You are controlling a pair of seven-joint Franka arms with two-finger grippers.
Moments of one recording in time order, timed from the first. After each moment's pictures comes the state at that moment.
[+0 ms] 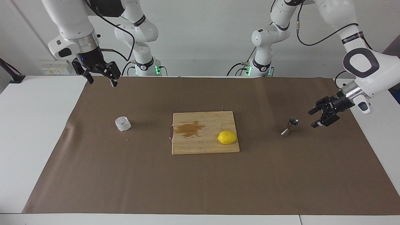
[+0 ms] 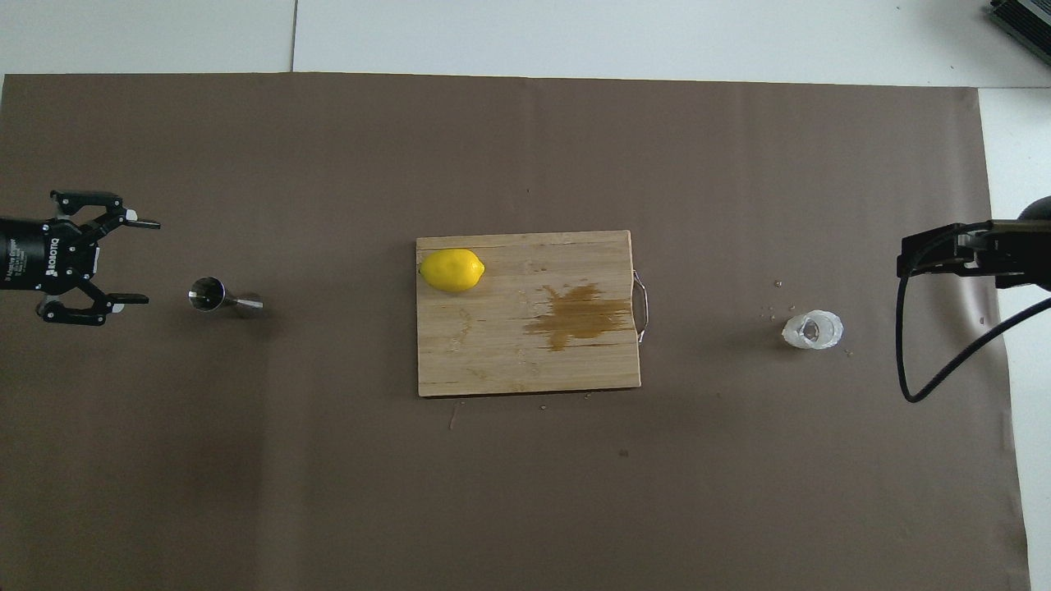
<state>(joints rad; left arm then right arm) 0.35 0.12 -0.12 -1.92 -0.67 1.90 -0.73 0.00 -0.05 0.02 -1.61 -0.03 1.59 0.15</state>
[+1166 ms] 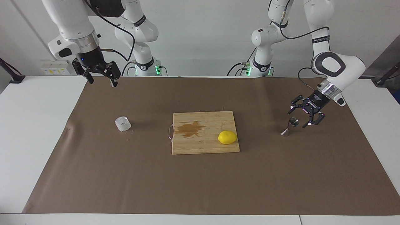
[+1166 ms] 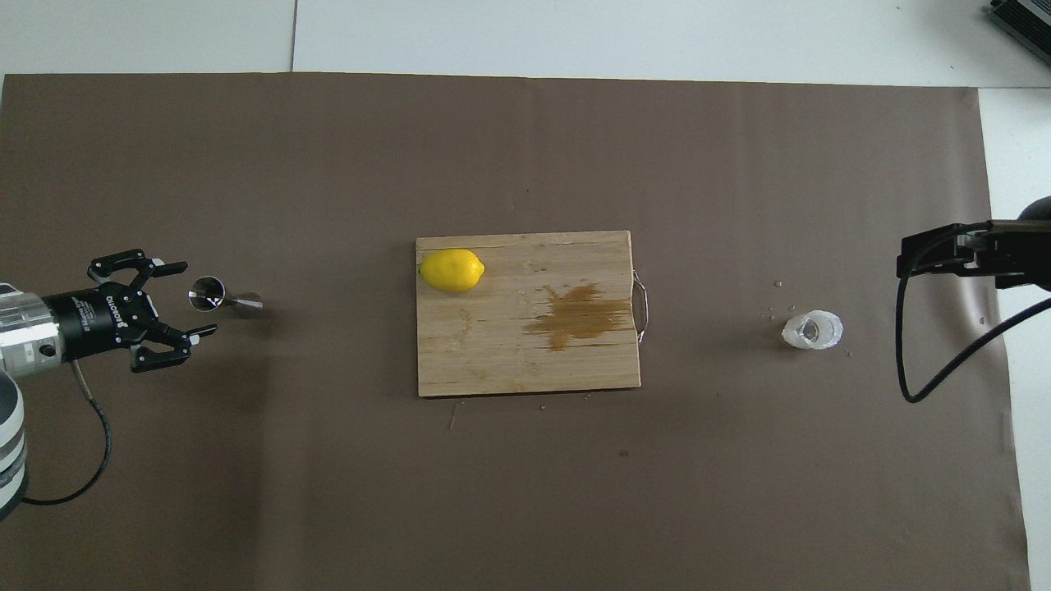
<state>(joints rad) 0.32 -0.03 -0.13 -2.31 -0.96 2.26 -1.14 0.00 -0.05 0.02 -1.61 -0.03 1.59 0.15</state>
